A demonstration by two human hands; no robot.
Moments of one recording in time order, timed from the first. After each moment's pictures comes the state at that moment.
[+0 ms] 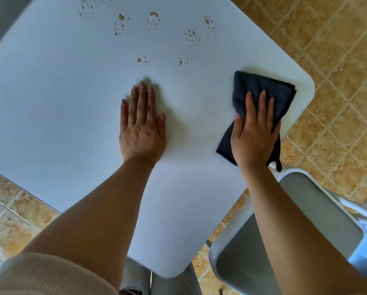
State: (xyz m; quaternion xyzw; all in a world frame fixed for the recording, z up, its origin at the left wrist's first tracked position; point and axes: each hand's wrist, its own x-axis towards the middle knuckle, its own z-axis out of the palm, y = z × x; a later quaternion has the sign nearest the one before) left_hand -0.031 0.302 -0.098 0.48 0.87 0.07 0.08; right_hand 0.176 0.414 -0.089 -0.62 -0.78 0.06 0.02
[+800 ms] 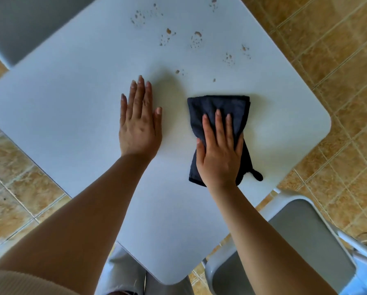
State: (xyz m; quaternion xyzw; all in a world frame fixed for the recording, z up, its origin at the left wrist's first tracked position) left_hand -0.079 0.283 -0.082 0.42 0.89 0.19 0.06; right_hand 0.099 0.350 -0.094 -0.45 -0.89 0.03 0.05
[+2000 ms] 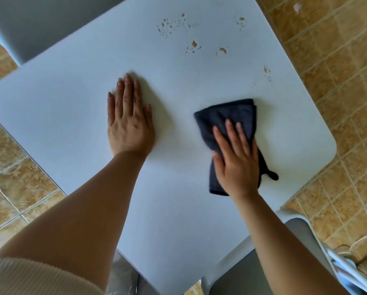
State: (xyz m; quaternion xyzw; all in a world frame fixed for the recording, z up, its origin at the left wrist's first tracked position) left_hand -0.136 0.273 -0.101 0.33 0.93 0.15 0.06; right_hand 0.095 0.389 -0.090 -0.31 -0.95 0.02 0.04
